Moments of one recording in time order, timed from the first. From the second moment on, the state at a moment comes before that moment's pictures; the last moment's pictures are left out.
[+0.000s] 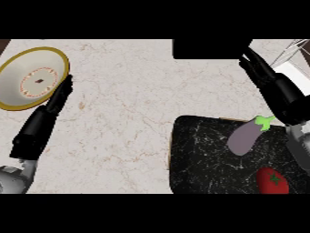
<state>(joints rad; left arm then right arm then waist) -0.17 0.52 -0.30 -1.63 0.10 0.21 0.05 -0.42 -0.58 0.32 -1.42 -0.46 -0.03 -0.07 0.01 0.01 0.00</state>
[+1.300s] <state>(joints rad) -0.05 0.44 -0.13 -1.69 0.23 0.15 0.14 0.10 -0.85 -0.08 -1.76 -0.50 0.06 0.02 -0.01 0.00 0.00</state>
